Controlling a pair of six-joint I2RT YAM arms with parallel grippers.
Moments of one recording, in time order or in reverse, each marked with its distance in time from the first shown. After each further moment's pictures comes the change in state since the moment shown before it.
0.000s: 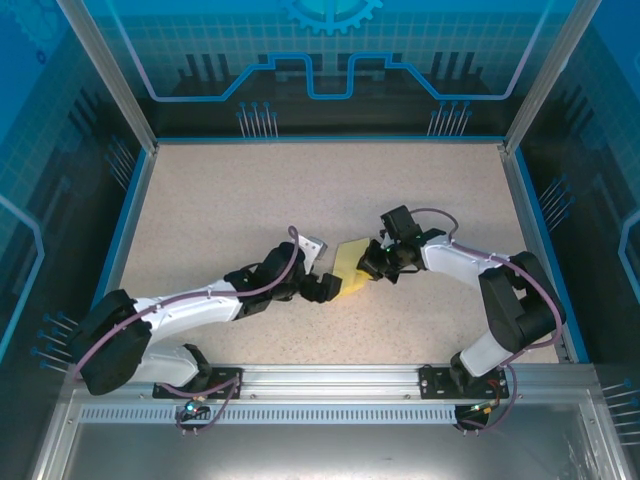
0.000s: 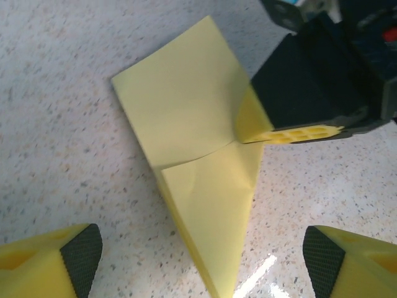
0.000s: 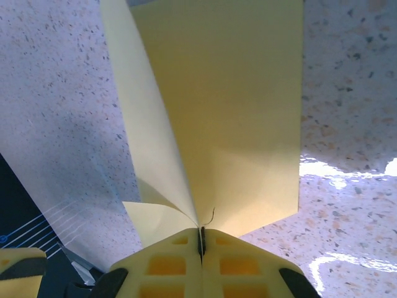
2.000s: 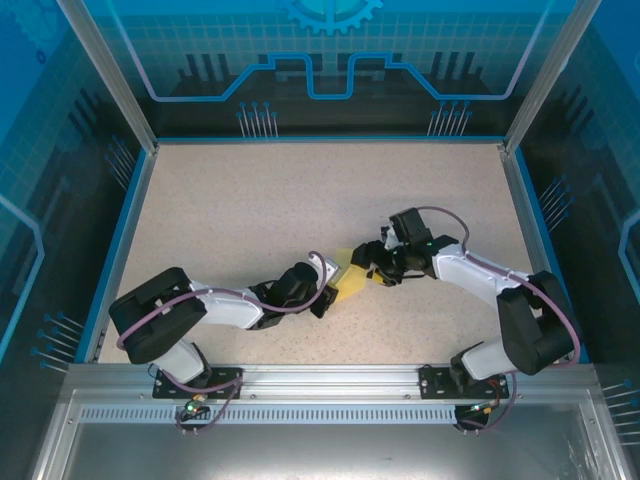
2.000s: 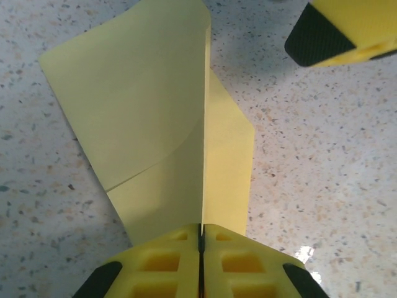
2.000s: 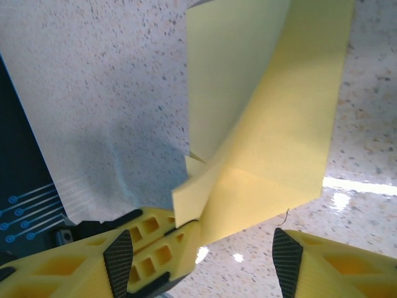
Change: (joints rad) left arm -0.072 0.256 -0.109 0.351 -0.022 0.065; right arm -0.010 -0.143 -0.085 0.046 -0.042 -0.120
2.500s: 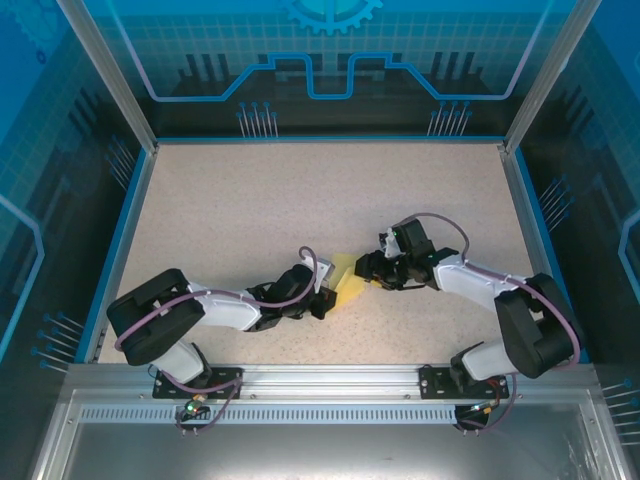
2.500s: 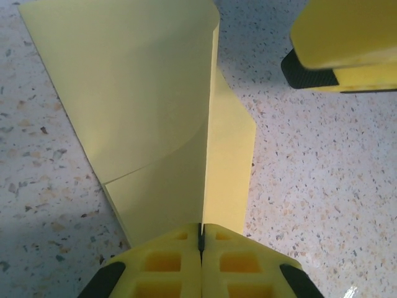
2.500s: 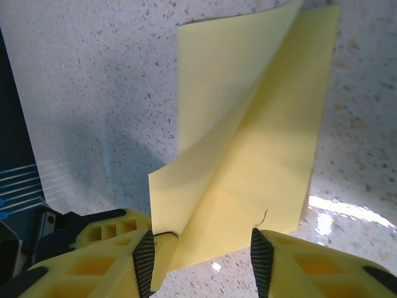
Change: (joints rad) left arm 0.000 -0.011 -0.027 0.004 0.057 -0.251; right arm 0.008 -0.001 -0.104 0.150 -0.012 -0.102
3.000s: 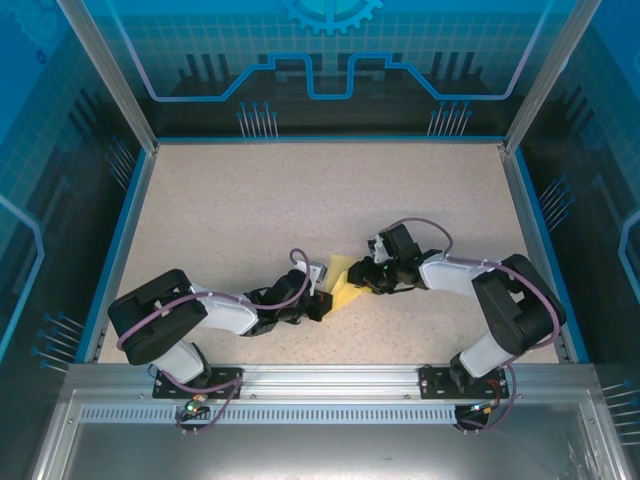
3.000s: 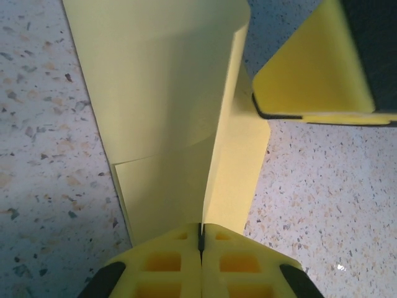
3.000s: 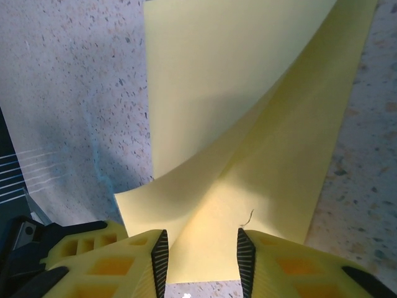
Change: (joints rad) left arm 0.000 0.006 -0.060 0.070 0.000 -0.139; right arm 0.058 0.143 0.006 0.093 0.000 0.018
